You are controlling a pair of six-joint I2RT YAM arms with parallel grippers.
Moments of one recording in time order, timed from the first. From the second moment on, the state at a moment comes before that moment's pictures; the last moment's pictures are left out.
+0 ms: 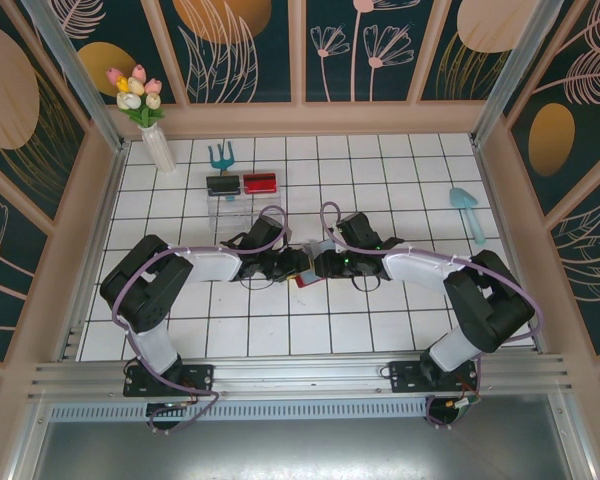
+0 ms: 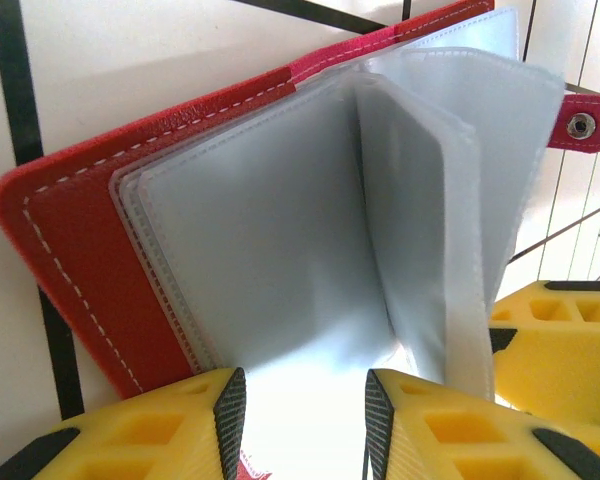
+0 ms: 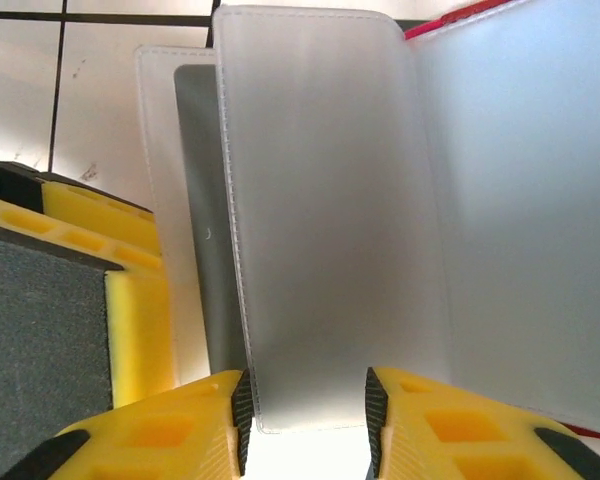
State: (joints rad) left arm -0.68 1.78 0.83 0.07 0.44 -0.97; right arm 0.65 1.55 0.76 -0.19 -0.31 0.51
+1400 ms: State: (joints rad) left arm -0.66 1.75 0.84 0.00 0.41 -0.97; right arm 0.55 1.68 0.90 -0.22 -0.49 0.51
